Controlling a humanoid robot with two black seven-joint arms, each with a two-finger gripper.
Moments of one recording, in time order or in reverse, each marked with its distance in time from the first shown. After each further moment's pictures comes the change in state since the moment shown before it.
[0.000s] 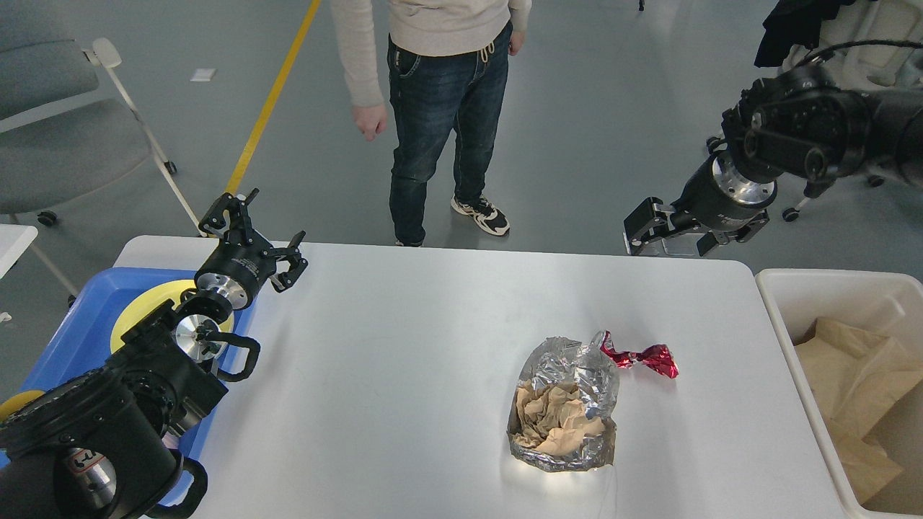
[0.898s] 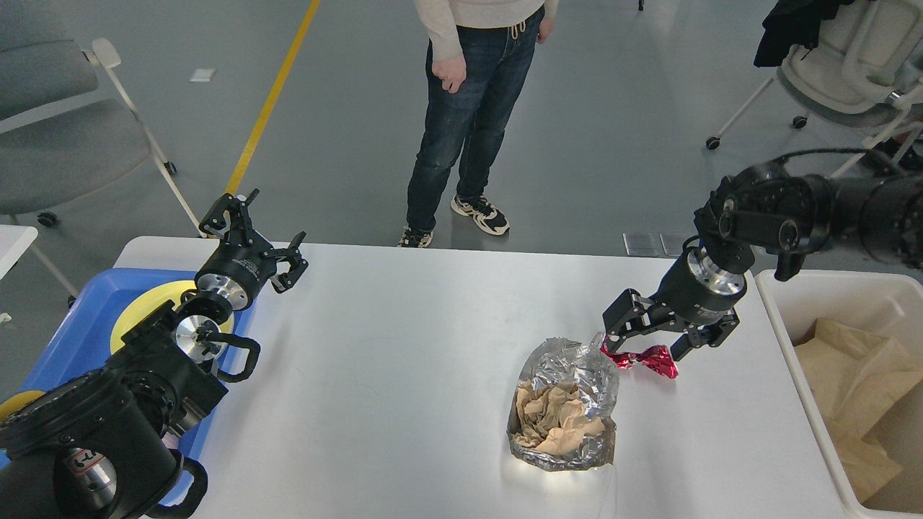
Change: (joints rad) left arm 0.000 0.000 0.000 0.000 0.000 0.000 0.000; right arm -0.340 -0.005 0.129 0.058 -0.006 -0.172 -0.009
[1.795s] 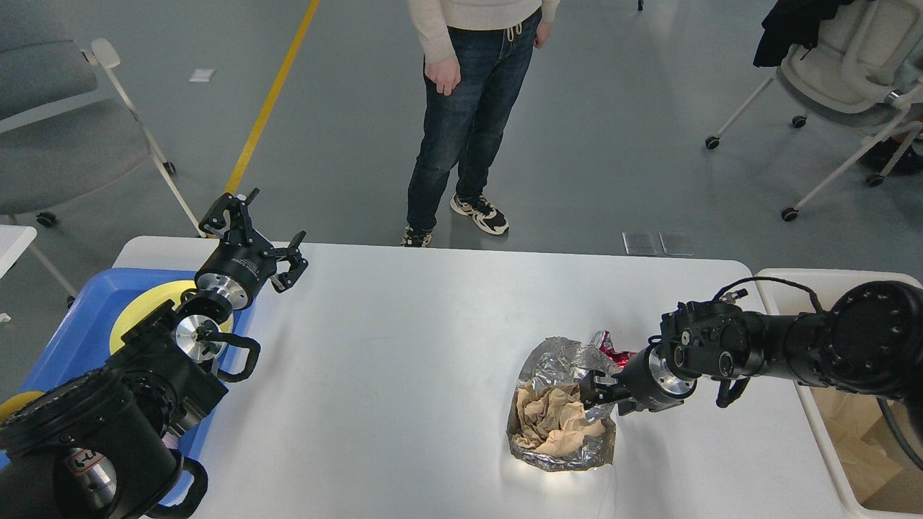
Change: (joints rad) left arm 0.000 0.000 0.000 0.000 0.000 -0.002 0.000; right arm -0.311 0.098 0.081 -0.119 0.002 -0.327 0.000
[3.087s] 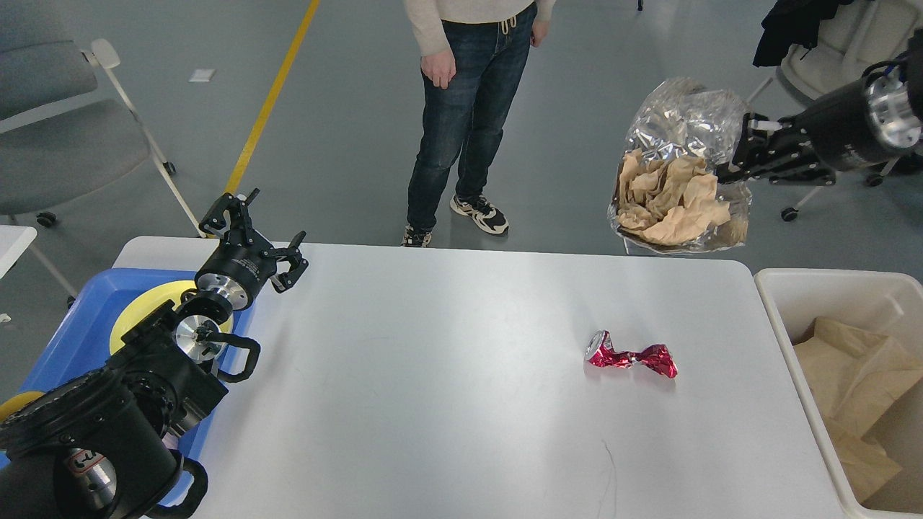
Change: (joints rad) left arm 0.001 0.000 0.000 0.000 0.000 0.000 0.000; right arm 0.768 -0.548 0.043 0.258 -0.046 0.326 0.002
